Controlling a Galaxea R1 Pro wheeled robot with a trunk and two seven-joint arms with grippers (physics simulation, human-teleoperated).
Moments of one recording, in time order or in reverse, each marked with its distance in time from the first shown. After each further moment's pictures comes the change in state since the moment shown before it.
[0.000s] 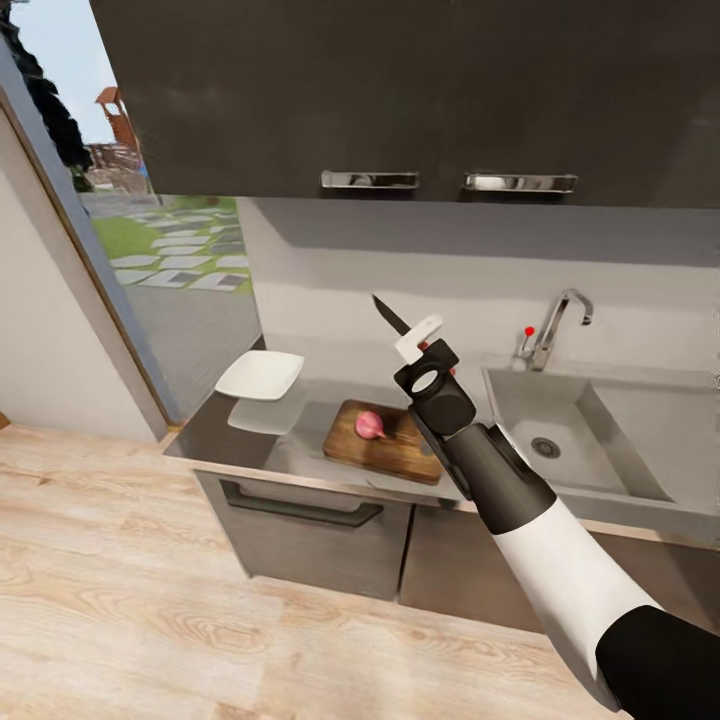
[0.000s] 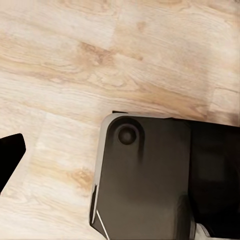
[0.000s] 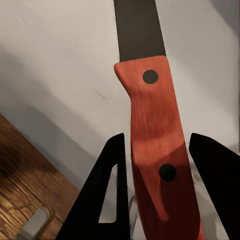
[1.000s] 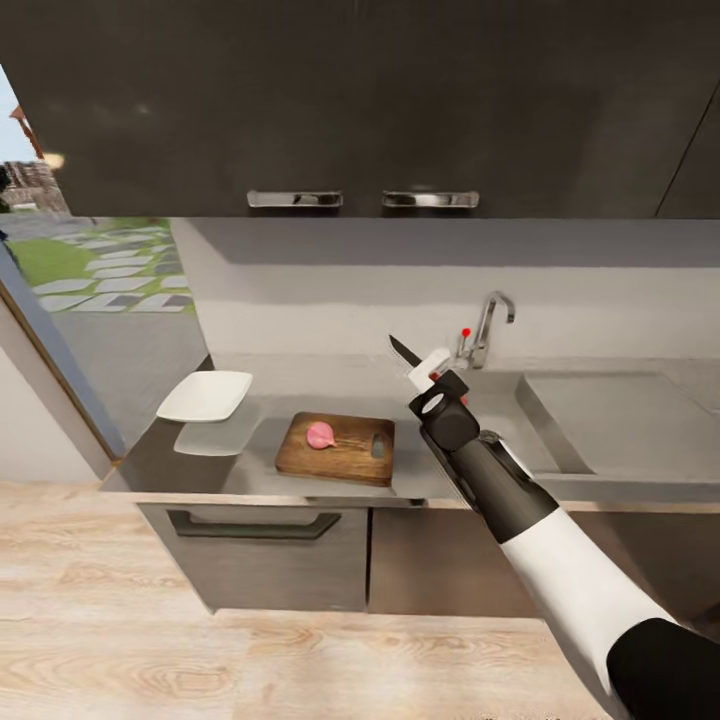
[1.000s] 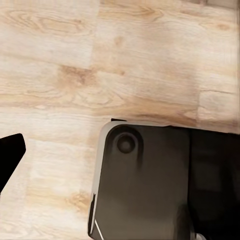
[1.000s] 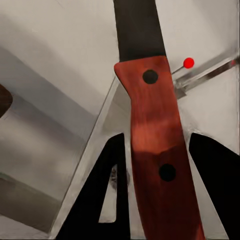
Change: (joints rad) left arm 0.000 0.000 0.000 0.006 -0.001 0.000 0.000; right arm 0.040 -0.039 -0.018 0.144 -0.007 -0.034 0.005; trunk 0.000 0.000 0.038
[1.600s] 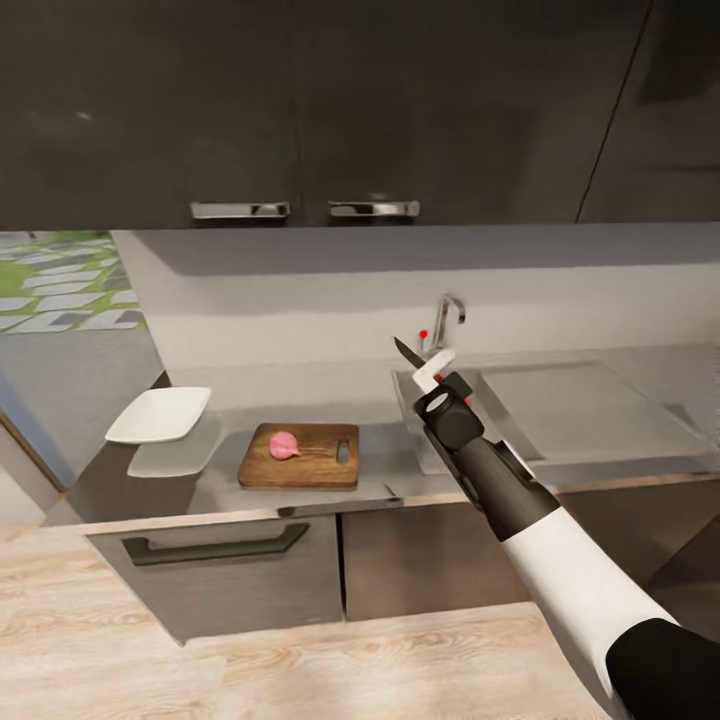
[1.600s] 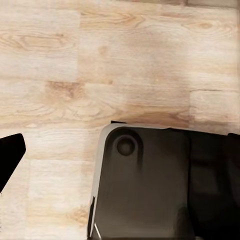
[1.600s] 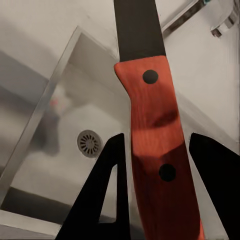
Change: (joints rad) left arm 0.000 0.000 0.000 0.011 0.001 0.000 0.000; right arm 0.000 0.001 -0.029 0.019 -0.008 -0.005 0.000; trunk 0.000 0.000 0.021
